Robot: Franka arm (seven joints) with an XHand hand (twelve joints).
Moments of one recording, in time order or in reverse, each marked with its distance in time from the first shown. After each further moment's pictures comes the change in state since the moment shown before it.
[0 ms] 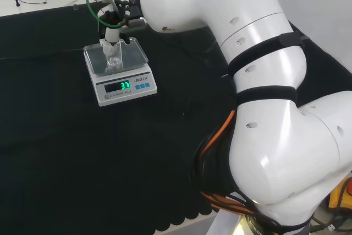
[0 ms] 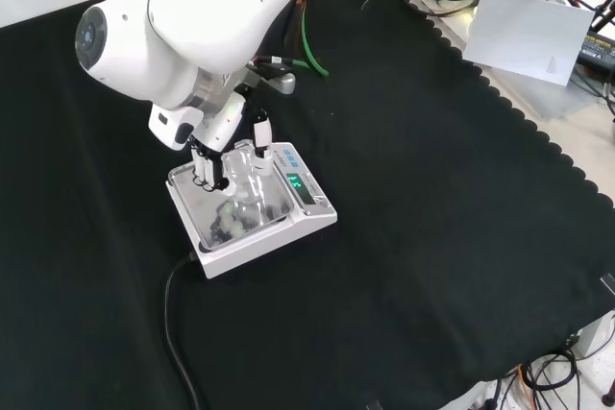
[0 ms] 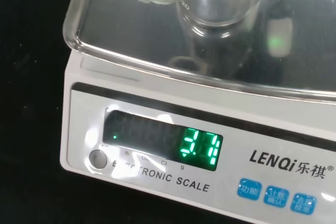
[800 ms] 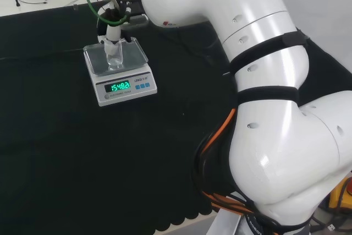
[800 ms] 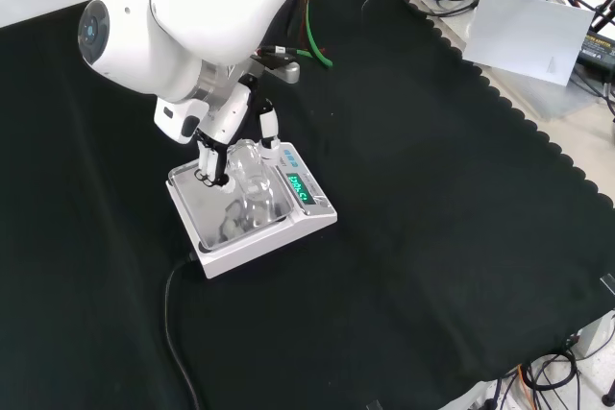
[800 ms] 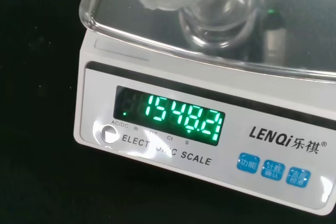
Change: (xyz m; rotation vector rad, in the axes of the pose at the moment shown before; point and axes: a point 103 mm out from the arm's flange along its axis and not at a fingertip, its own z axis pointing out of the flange) arm 0.002 -0.016 -0.004 0.027 -0.009 -0.022
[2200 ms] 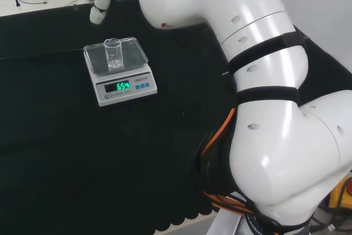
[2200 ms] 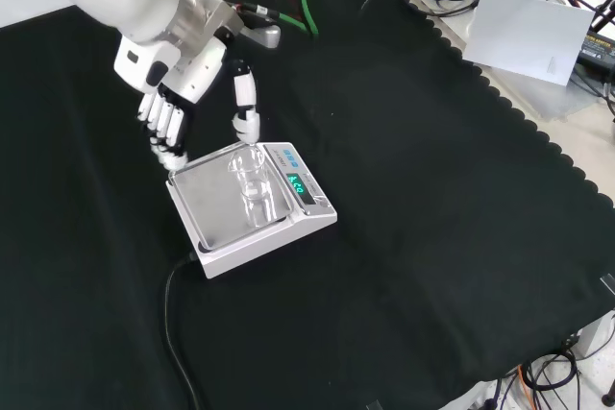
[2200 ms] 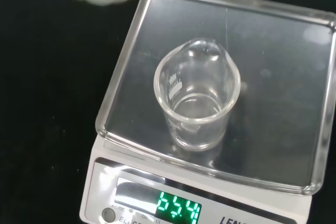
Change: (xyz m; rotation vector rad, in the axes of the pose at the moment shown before) arm 0.001 -0.034 -0.086 -0.159 -0.047 -0.004
